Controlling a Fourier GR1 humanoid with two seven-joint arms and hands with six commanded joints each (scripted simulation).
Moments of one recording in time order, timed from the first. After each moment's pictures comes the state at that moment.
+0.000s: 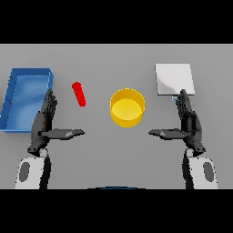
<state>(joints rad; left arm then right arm) 0.00 0.00 0.00 -1.57 0.00 0.00 0.00 0.00 0.00 0.00 -1.57 0.00 0.00 0.00</state>
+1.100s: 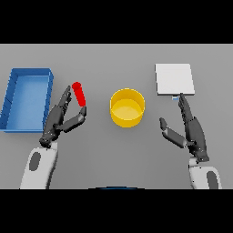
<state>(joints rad) -0.11 0.03 -0.09 -1.47 -0.16 -0.01 0.05 0.10 -0.08 0.09 -1.70 0.17 0.00 -0.11</state>
